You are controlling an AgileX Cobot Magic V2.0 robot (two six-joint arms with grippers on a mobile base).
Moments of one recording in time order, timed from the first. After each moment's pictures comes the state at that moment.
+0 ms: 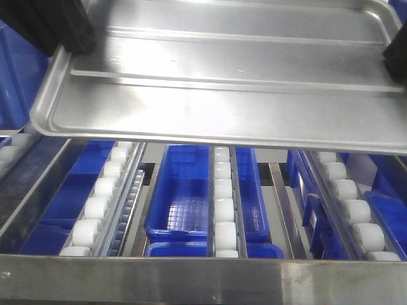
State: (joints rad) left arm -0.89 1.25 -1.16 0.20 0.97 -0.64; right arm 0.54 1.00 -0.89 -0.09 0.87 0.56
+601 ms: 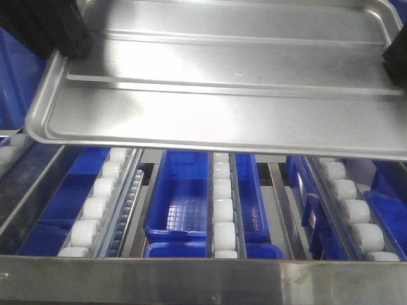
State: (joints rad) left arm -0.90 1.25 -1.16 0.21 1.00 -0.64; right arm 0.54 1.00 -0.89 -0.08 0.87 0.56
